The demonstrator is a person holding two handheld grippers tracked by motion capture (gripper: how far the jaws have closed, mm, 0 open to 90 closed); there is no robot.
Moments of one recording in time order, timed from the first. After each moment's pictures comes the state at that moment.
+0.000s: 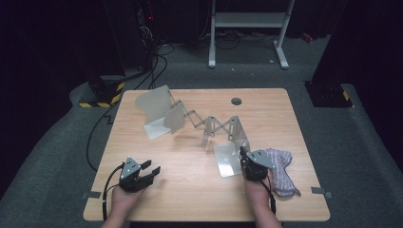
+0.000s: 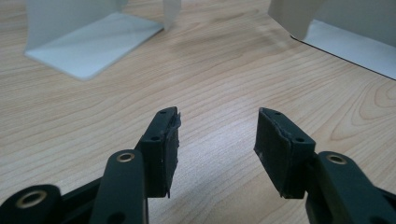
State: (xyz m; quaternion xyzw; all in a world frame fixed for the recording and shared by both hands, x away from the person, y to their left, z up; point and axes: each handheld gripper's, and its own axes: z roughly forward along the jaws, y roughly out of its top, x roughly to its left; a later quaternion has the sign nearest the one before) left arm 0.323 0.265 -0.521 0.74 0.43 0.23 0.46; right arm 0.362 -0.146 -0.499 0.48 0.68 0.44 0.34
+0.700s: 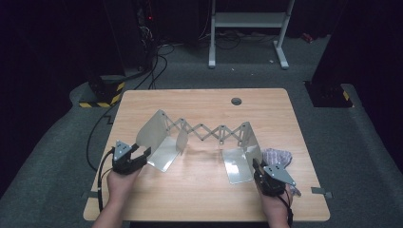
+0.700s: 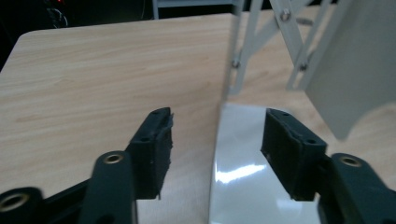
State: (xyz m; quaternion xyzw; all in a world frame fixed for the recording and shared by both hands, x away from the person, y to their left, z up) left arm 0.371 0.286 -0.486 0.68 0.51 0.27 0.46; right arm 0.320 -0.189 -0.495 0.48 0.68 0.44 0.34
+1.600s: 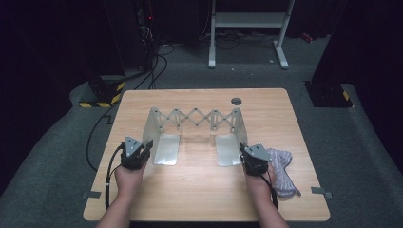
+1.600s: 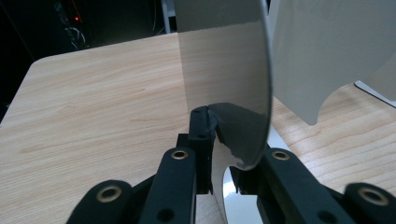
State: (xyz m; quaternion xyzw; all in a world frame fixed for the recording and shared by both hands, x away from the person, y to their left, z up) left arm 0.369 0.255 -0.482 0.69 0.48 0.34 0.42; right arm 0.378 -0.147 -0.494 0.46 0.70 0.41 0.35
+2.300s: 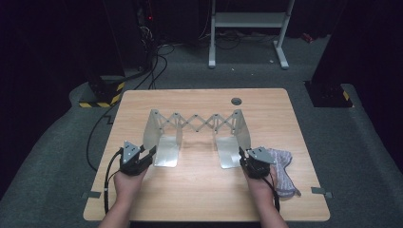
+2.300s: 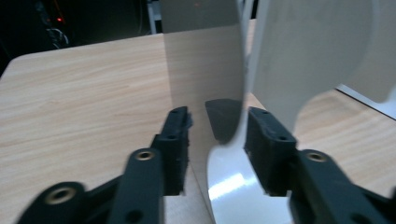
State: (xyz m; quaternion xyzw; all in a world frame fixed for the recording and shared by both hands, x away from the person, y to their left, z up) left arm 0.348 0.256 -0.485 0.69 0.47 0.31 0.45; right arm 0.371 -0.152 -0.497 0.47 0.70 0.42 0.32
